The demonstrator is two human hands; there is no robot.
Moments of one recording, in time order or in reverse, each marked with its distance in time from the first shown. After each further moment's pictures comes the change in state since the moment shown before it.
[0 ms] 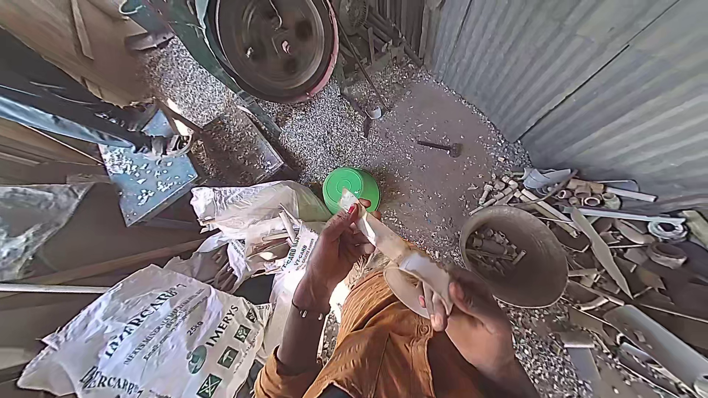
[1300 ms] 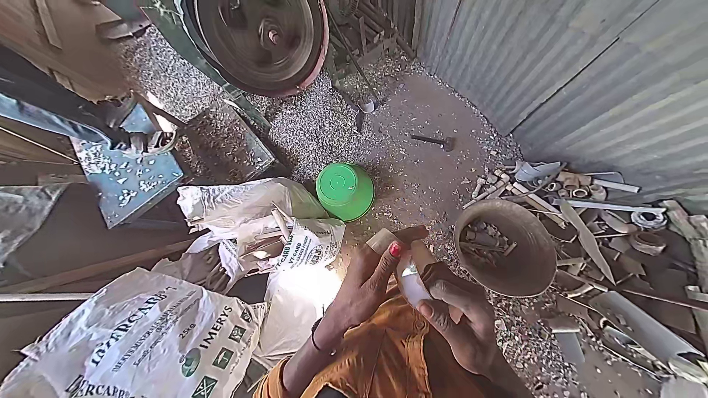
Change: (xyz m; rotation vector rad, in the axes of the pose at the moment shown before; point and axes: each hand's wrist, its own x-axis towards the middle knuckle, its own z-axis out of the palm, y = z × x) left_hand -0.016 -0.043 0.020 0.802 -0.352 0.529; right_hand 0.002 0.001 -0.008 -0.971 -0.129 -0.405
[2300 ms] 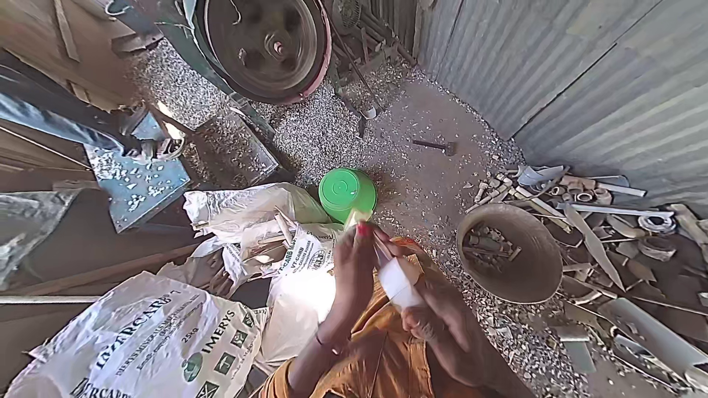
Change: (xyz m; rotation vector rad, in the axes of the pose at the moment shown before) left_hand 0.006 0.002 0.013 -0.311 0.405 -0.158; right_hand 0.008 -0.018 0.007 -0.079 -0.214 0.164
